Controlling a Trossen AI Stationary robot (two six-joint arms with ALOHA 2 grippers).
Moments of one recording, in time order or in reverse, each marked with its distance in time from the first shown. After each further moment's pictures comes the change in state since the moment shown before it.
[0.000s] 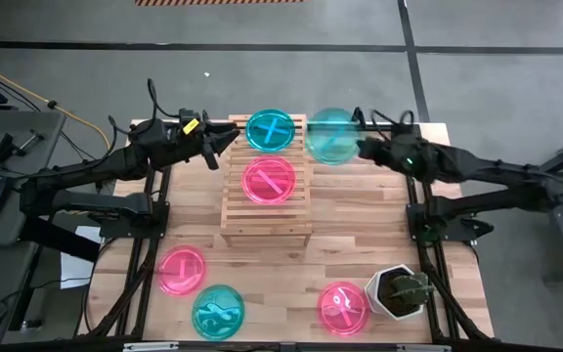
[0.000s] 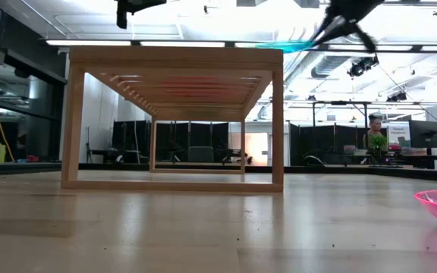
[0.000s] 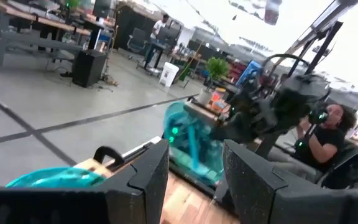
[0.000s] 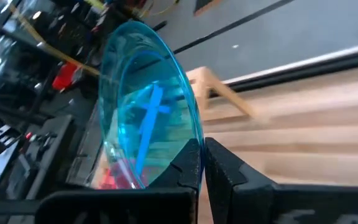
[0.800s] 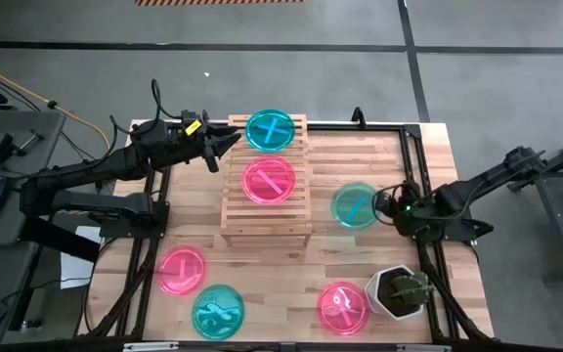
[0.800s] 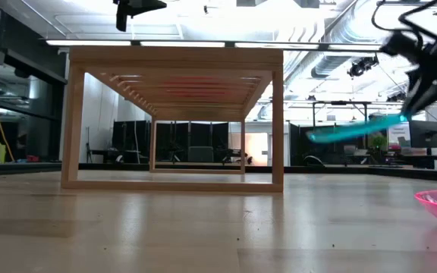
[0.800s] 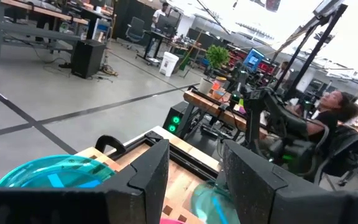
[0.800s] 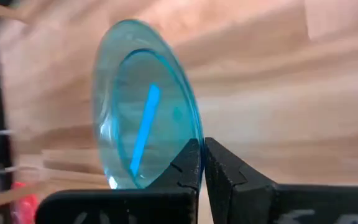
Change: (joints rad) left arm 0.000 0.000 0.000 -0.046 0.020 0.010; right arm 0.627 -0.209 -0.407 -0.473 0.028 0.982
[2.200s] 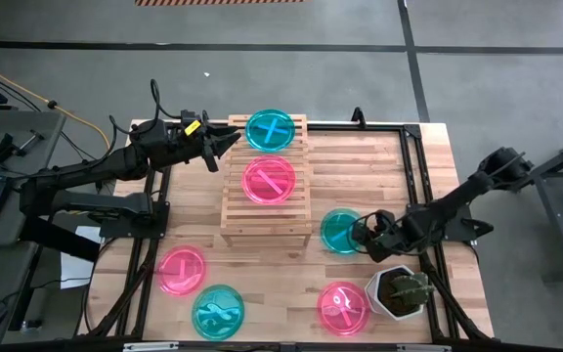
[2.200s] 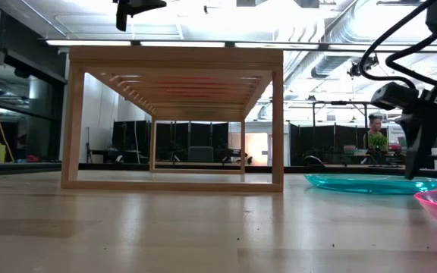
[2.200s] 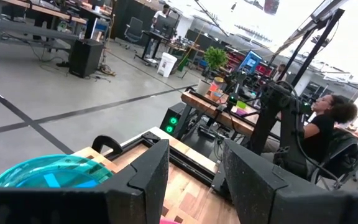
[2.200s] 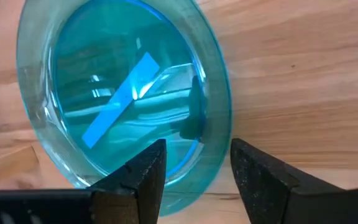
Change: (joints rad) left arm -0.002 -0.003 0.000 0.003 0.006 -0.017; right arm 0.081 0.578 -0.101 0.589 -0.234 0.138
